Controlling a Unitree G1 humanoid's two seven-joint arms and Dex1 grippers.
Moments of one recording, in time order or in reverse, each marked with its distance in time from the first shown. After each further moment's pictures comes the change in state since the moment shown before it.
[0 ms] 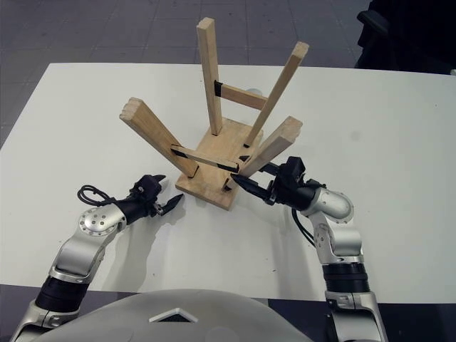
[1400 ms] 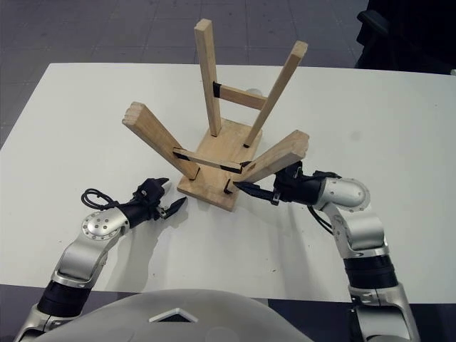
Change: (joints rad) left arm 0.030 -0.016 -0.014 -0.027 0.002 0.002 0.015; right arm -0.072 -0.235 0.076 -0.173 -0.081 0.236 -0.003
